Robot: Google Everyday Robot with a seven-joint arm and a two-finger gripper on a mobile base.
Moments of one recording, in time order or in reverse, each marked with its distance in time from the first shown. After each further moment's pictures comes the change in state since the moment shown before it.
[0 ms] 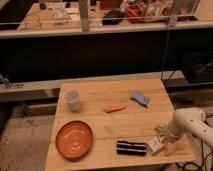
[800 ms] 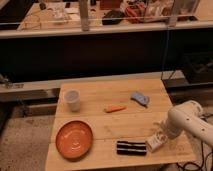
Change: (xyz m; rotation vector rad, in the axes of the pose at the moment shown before) arm -0.014 -0.011 -0.044 -0.004 0.160 -0.282
